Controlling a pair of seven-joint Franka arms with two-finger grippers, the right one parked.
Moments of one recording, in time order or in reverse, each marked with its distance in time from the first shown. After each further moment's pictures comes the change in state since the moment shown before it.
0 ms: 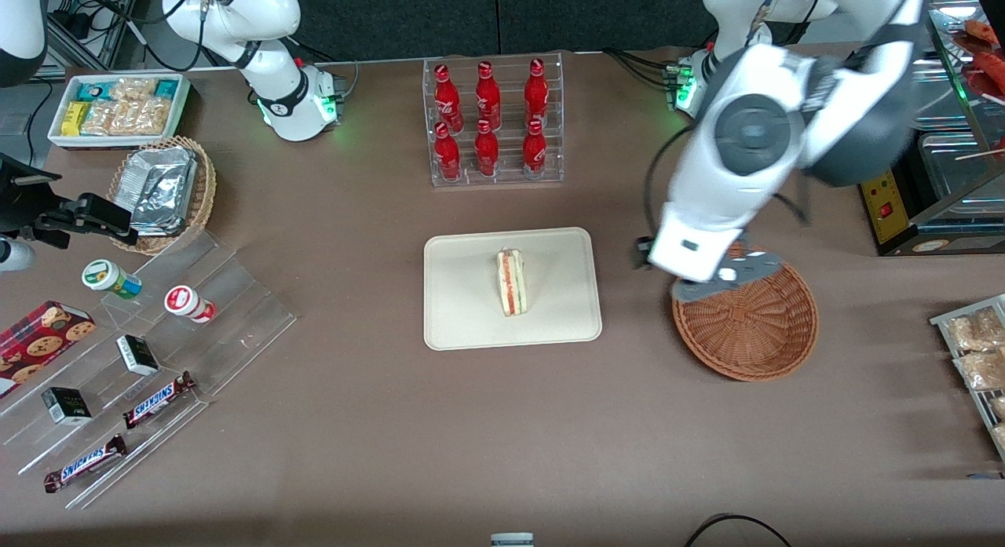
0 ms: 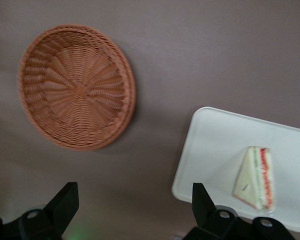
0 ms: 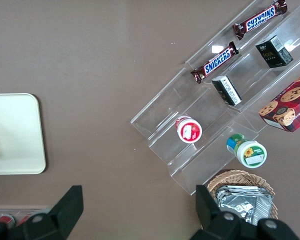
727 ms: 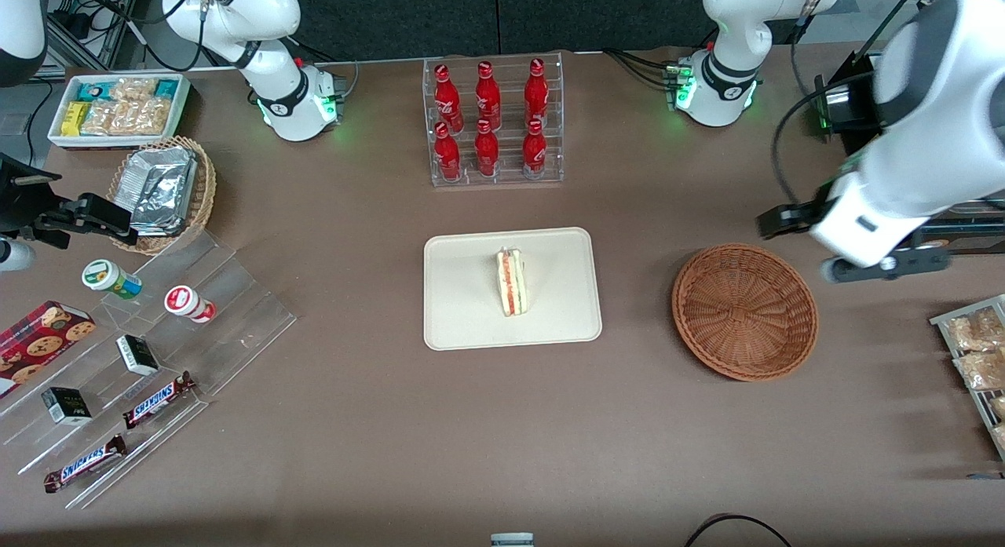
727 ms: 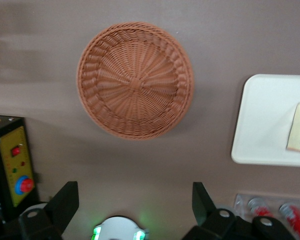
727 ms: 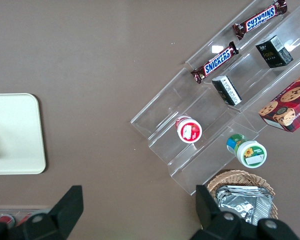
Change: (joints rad) arm 0.154 -0.131 0.158 -0.010 -0.104 -0.171 0.520
